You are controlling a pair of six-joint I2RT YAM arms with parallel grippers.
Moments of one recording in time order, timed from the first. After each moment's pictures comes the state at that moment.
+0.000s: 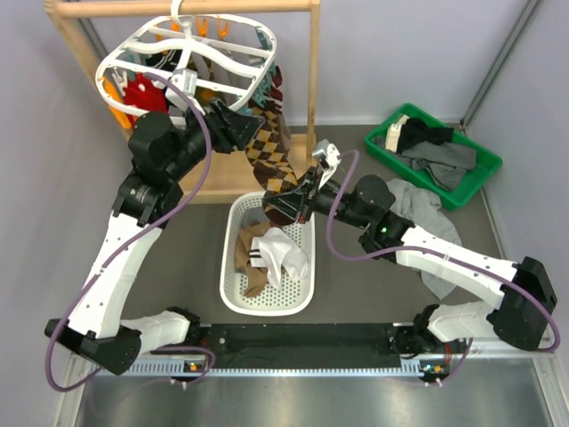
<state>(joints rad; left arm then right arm) -0.39 1.19 1.52 -0.27 0.25 -0.54 0.90 1.27 0.98 0.51 -0.36 0.40</state>
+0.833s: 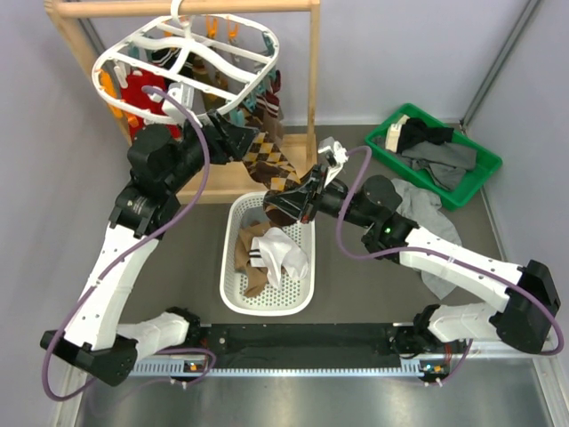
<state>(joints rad) -0.39 1.12 1.44 -0.32 0.18 -0.50 0.89 1.25 0.98 0.54 -0.39 0.48</state>
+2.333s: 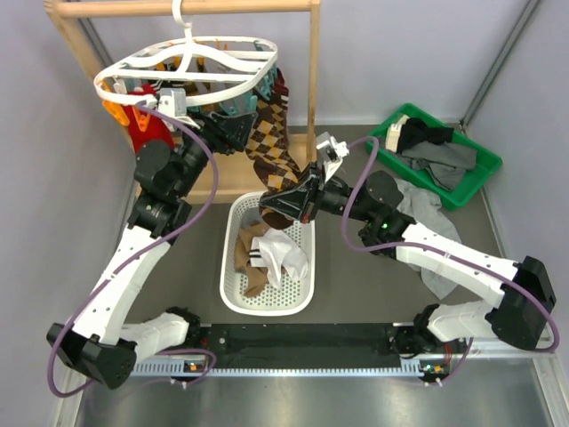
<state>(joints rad) -0.38 1.09 1.22 0.18 0.13 -0.47 0.88 1.28 1.02 0.62 -0.54 0.60</state>
